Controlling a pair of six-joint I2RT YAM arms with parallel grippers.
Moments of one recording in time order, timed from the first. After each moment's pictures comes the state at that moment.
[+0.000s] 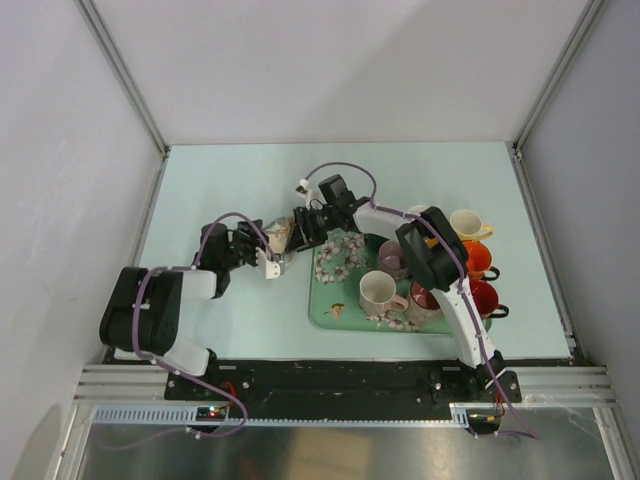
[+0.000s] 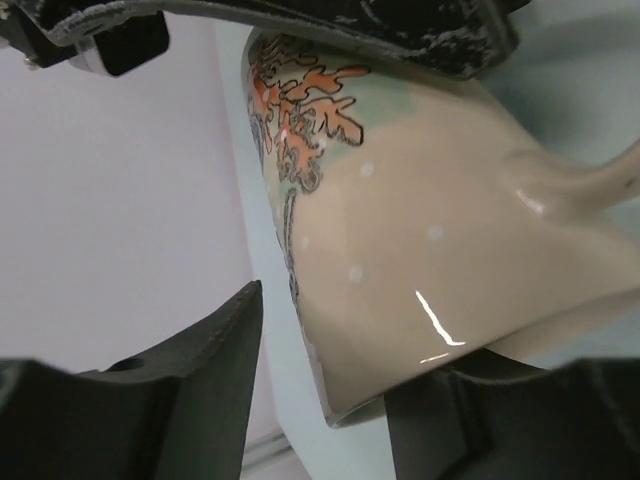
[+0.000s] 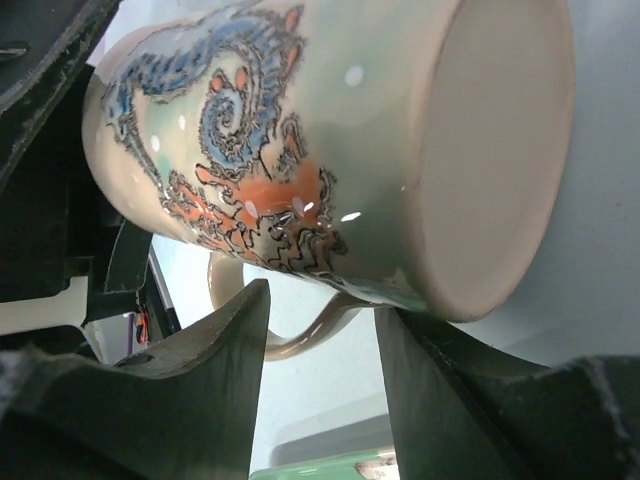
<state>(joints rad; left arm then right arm) -0.12 1.49 0.46 0.55 0.53 1.62 0.65 2.35 1.72 -0.14 -0.79 0.45</state>
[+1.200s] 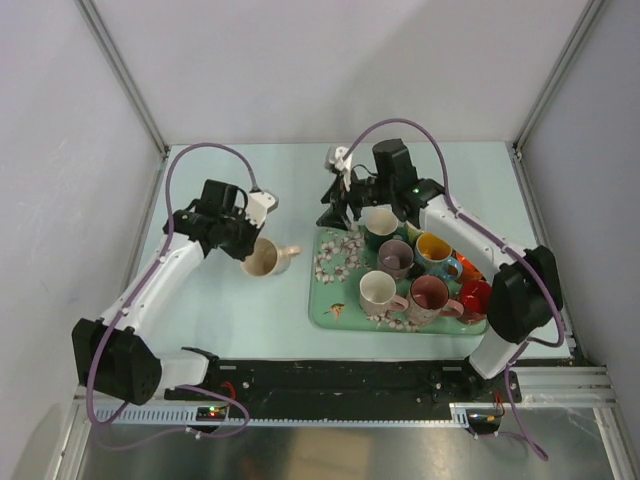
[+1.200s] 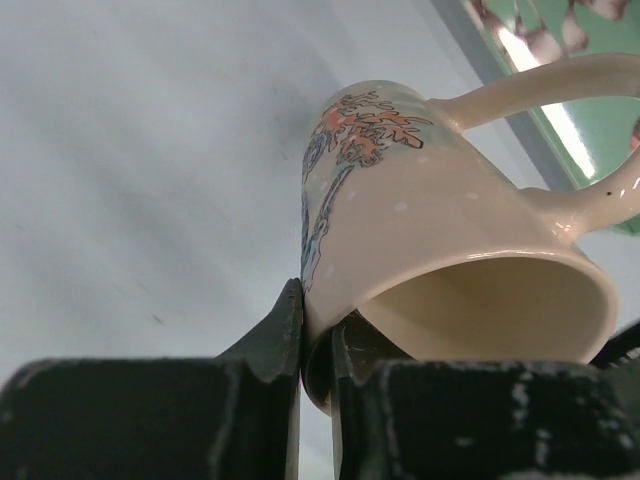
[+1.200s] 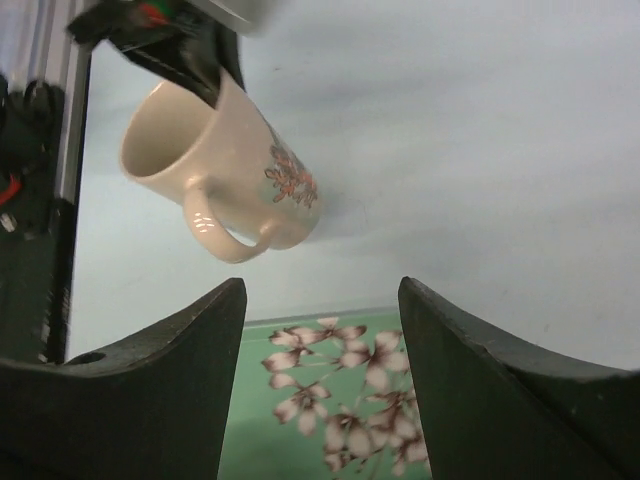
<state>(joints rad) -0.29 1.25 1.11 -0.80 0.17 0.40 0.55 1.71 1.46 -0.23 -0.80 -0.26</state>
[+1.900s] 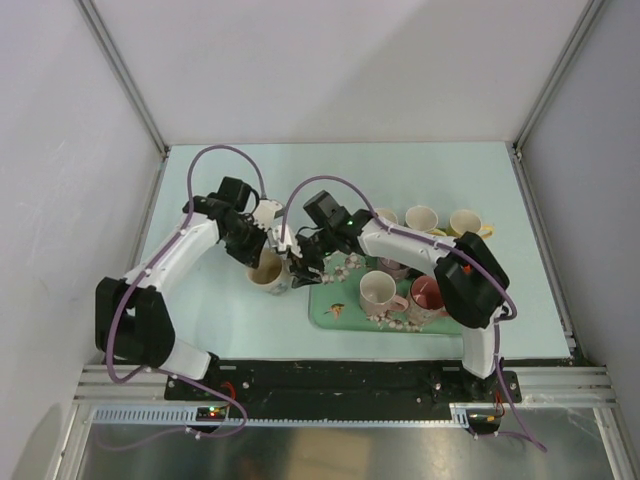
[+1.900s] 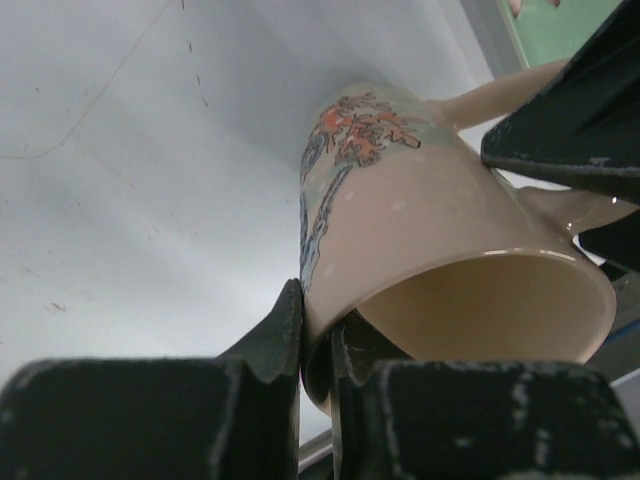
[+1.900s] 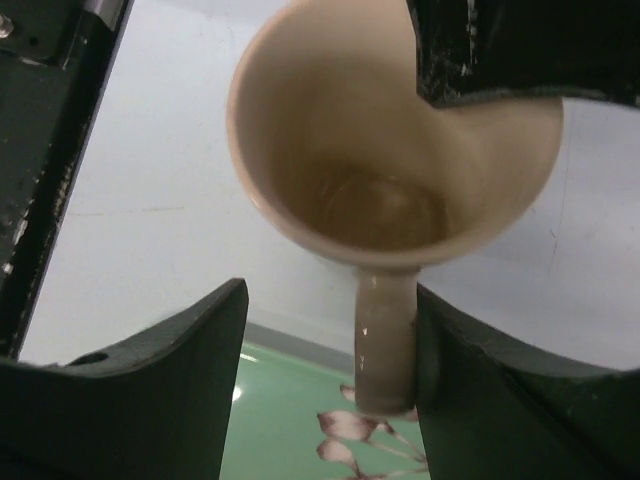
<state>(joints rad) -0.29 1.45 1.16 -0.96 0.22 0.32 0.84 1.92 1.47 -0.41 -0.76 -0.74</state>
